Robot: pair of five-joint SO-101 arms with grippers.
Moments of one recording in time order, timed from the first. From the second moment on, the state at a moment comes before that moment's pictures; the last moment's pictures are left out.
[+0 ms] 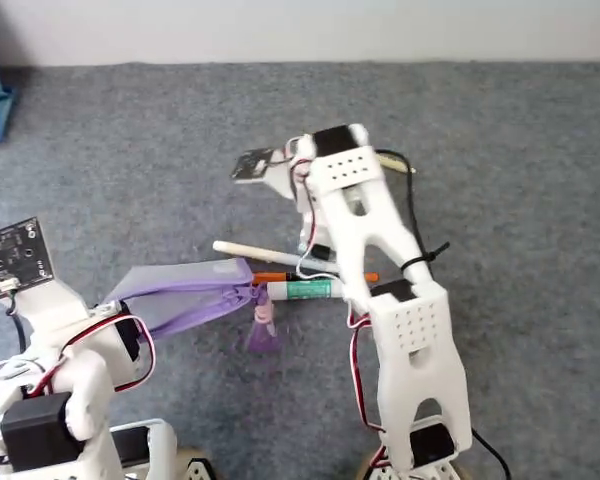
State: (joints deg) left arm -15.8 -69.8 37.4 97.4 16.7; right arm -19.4 46.0 -45.6 100.3 51.9
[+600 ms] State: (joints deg) left arm -15.8 -67.2 36.3 97.4 16.9; right arm -14.0 8.0 -19.1 100.4 43.5
